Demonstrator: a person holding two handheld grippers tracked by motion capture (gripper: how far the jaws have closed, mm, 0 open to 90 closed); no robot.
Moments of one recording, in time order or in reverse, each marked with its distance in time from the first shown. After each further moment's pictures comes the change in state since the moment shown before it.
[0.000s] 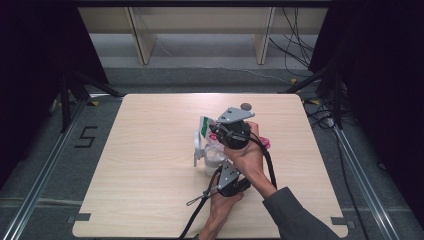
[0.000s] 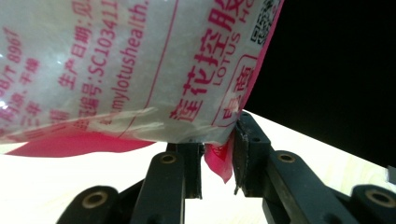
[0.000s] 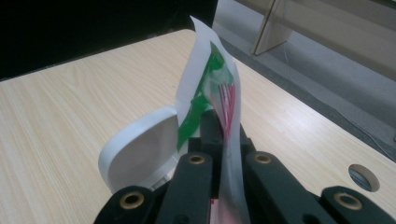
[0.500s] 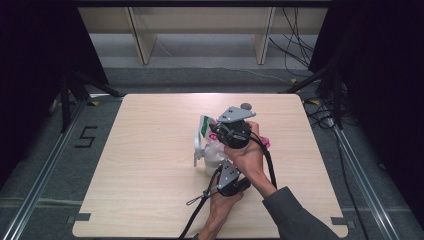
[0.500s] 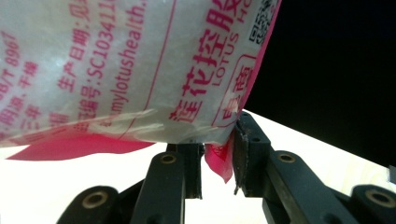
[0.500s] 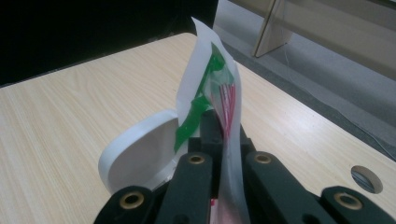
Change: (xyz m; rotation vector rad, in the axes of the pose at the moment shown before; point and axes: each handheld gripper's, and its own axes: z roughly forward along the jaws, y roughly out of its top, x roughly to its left) left arm 0.000 0.001 -0.001 0.025 0.012 0.013; right arm -0.003 0.000 0.001 -0.016 0.001 -0.007
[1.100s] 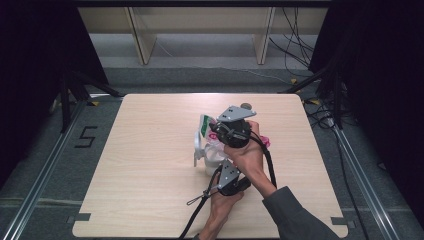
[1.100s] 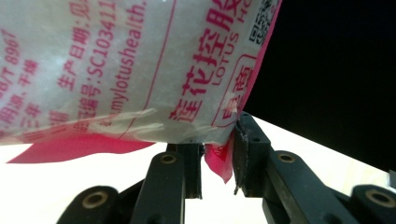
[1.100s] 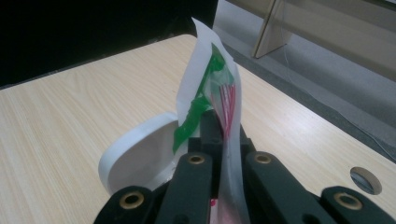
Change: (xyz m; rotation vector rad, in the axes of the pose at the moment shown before) left arm 0.000 0.002 0.000 -0.010 0.003 -0.008; right arm 0.001 0.002 -0.001 0.002 0.004 0.019
